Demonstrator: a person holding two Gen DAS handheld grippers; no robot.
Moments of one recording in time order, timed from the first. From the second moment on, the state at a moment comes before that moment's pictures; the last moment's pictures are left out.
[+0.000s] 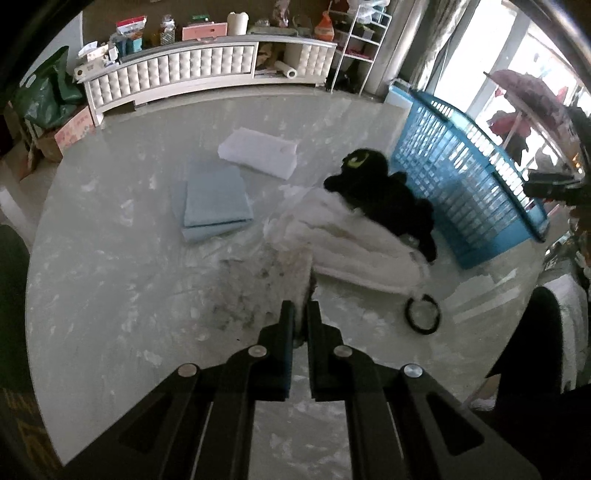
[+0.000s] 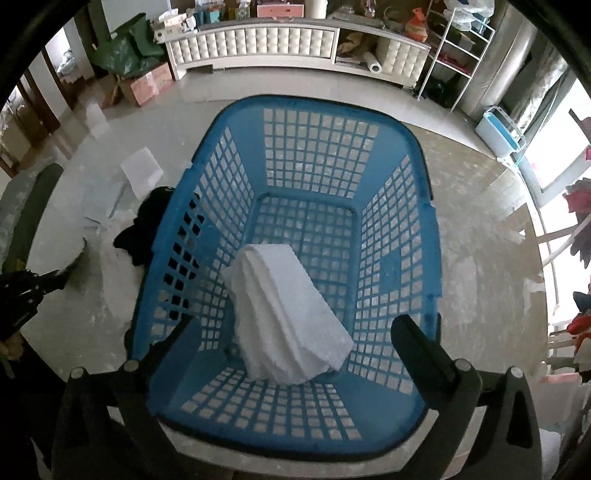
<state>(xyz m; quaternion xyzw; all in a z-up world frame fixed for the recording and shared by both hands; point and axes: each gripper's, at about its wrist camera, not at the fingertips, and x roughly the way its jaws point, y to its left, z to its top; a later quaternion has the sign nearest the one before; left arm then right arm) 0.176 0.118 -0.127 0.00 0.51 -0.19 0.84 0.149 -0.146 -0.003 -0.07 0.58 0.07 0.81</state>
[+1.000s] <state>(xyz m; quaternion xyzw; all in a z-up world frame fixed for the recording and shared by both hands) 0.170 0.039 0.003 -0.03 0.43 -0.21 0.88 0.110 -0.189 -0.001 0.00 0.55 0.09 0.83</state>
